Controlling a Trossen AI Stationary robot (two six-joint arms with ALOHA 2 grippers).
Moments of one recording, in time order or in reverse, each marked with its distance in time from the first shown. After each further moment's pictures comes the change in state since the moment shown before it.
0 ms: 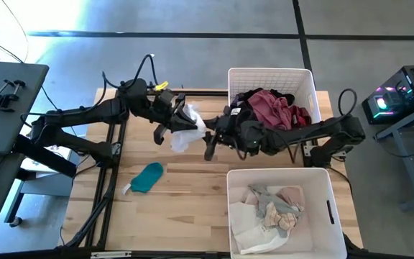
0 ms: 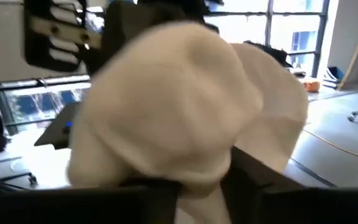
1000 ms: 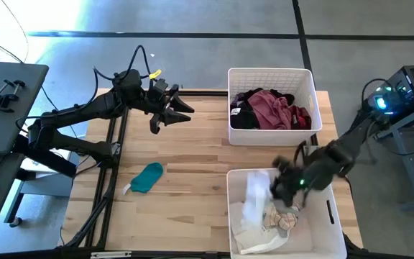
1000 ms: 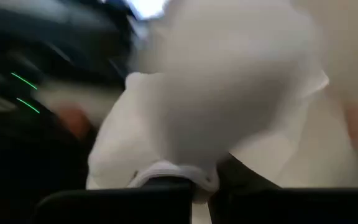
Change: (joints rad) left arm 0.121 -0.040 0.000 -0.056 0.058 -0.018; right arm 0.565 -0.418 0.001 -1.001 -0.211 1.347
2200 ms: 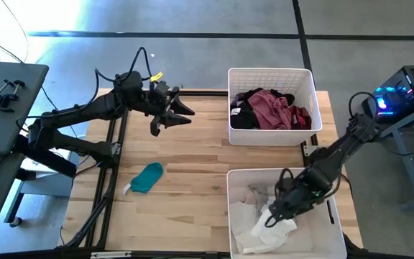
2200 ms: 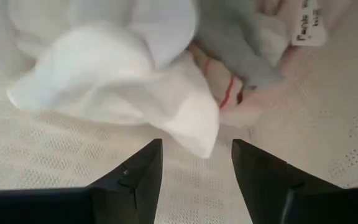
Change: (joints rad) left arm -0.025 0.000 0.000 -0.016 -0.015 0.000; right arm 0.025 0.234 -0.002 -0.547 -0.596 0.574
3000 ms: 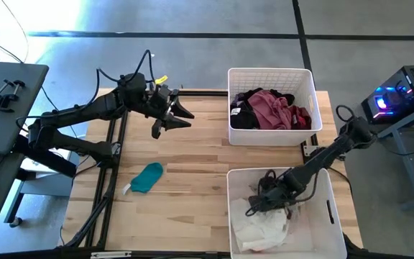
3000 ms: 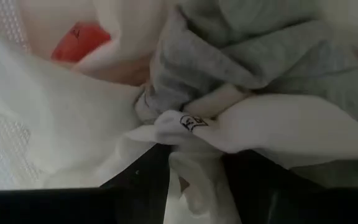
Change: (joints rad) left arm -0.003 0.000 0.000 -0.101 -0.003 0.080; right arm -0.108 0.088 -0.406 0.539 0.182 0.036
